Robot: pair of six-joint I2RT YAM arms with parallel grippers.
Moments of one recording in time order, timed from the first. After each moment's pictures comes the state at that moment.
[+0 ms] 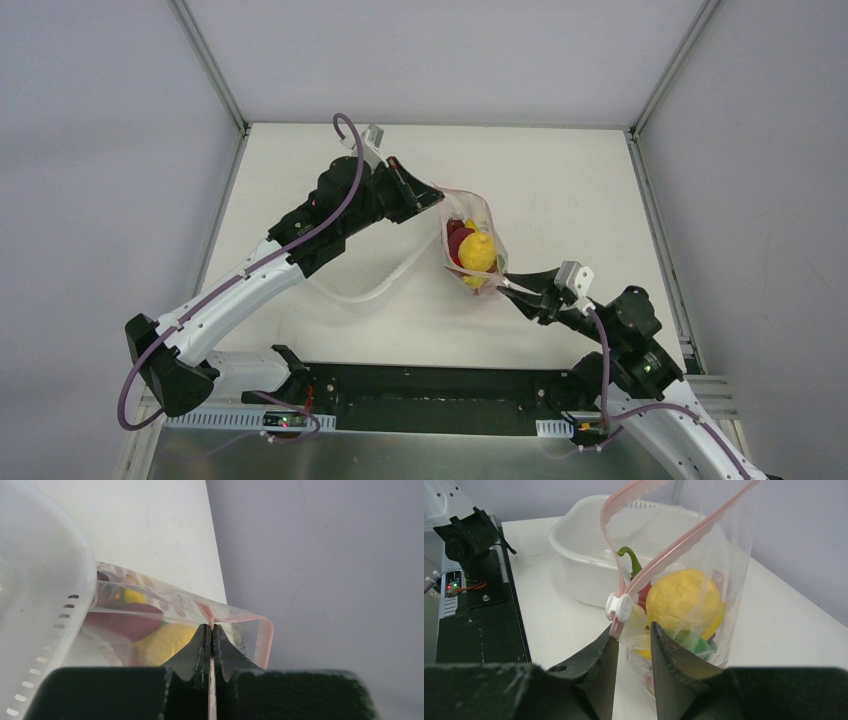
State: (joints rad) left arm -0.76 1.20 1.21 -0.25 -0.02 -1.02; right arm 0.67 0.21 0.41 -0.12 -0.43 -0.11
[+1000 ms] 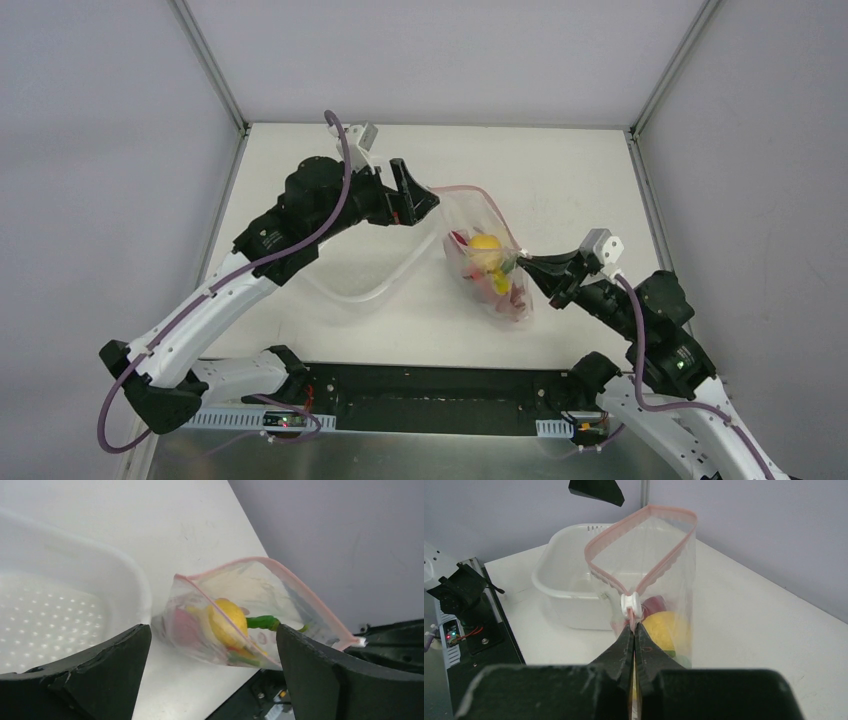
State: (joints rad) left arm -0.75 1.10 1.26 -0.38 -0.01 -0.65; right arm 0.67 0.34 0.70 -0.30 -0.27 -0.01
